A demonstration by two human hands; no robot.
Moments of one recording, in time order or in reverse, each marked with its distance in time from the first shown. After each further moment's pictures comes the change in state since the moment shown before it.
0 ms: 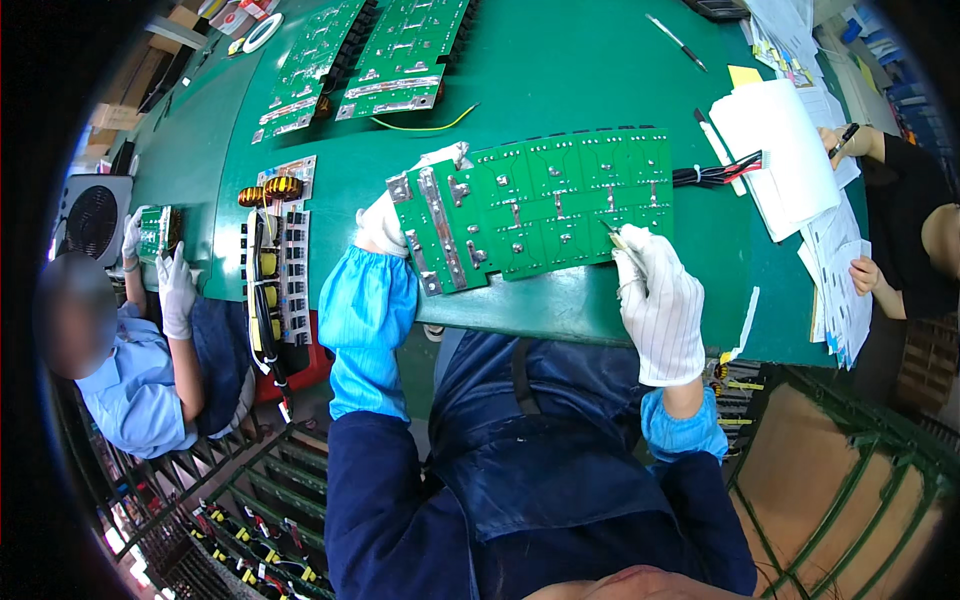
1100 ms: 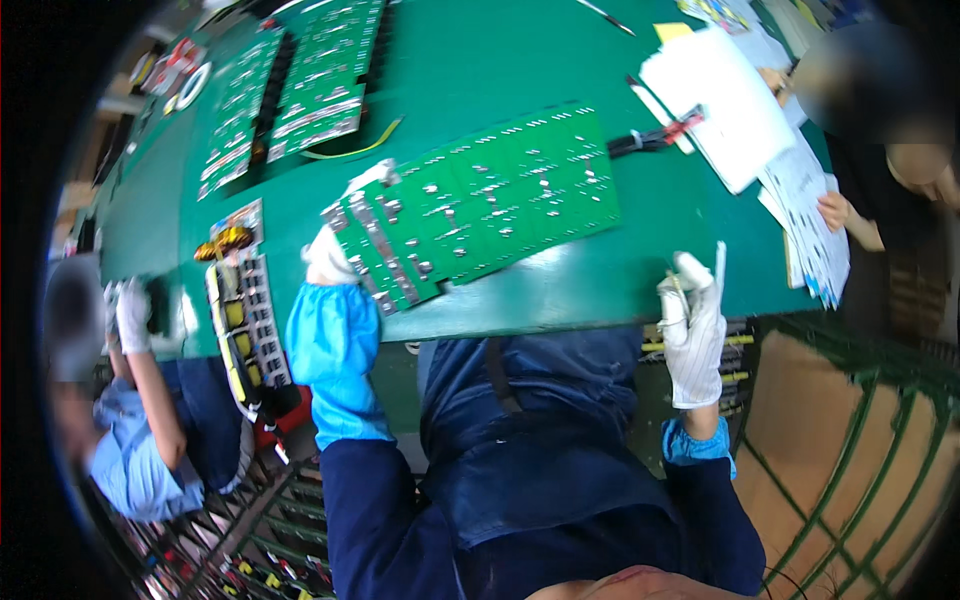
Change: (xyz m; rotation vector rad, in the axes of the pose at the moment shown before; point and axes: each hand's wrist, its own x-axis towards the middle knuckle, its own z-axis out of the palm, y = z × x) left_hand -0.060 0.015 -0.021 0.254 0.078 0.121; right_hand -0.075 0.023 -0.055 0.119 0.052 0.412
